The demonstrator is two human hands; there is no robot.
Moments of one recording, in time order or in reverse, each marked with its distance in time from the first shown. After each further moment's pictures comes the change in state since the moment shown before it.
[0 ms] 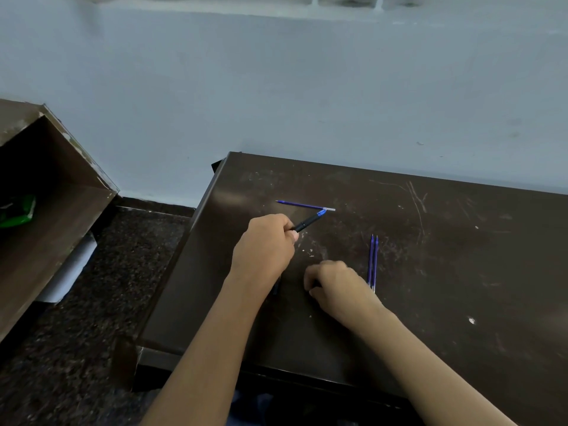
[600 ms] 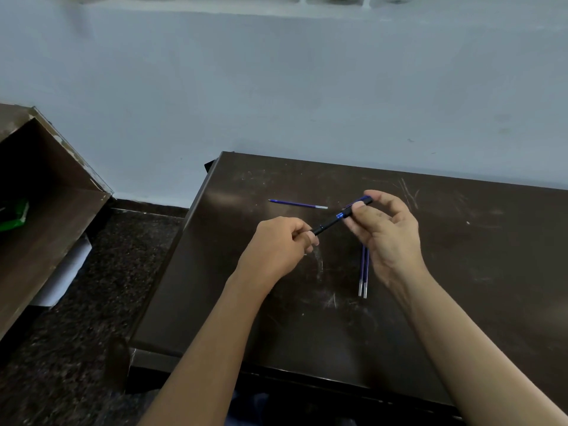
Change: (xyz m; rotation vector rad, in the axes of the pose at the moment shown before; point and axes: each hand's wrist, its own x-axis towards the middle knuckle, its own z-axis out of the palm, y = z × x) left_hand -0.005 0.017 0.009 -0.244 -0.177 0.027; right_hand 0.002 0.026 -0.059 1.615 0.678 0.144
